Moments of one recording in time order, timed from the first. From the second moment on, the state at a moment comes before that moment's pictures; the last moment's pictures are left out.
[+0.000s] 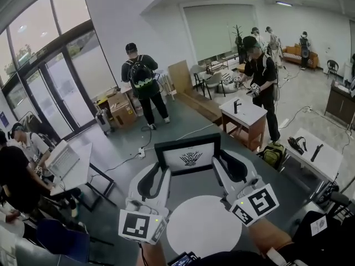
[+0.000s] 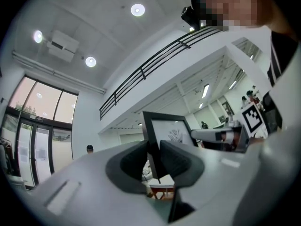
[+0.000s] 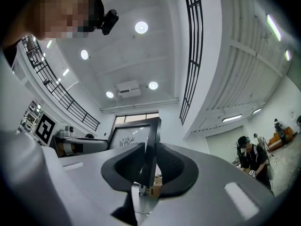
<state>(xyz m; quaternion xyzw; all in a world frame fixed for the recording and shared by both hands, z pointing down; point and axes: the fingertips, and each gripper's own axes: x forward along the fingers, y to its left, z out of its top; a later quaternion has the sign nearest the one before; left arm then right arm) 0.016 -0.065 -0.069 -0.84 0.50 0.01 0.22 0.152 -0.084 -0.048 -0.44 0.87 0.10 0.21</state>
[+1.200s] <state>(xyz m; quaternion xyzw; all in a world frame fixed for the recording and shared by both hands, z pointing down) 0.016 -0.063 -0.067 -0.84 0.51 0.02 0.19 0.156 -0.082 -0.053 -0.42 0.87 0.11 0.22</state>
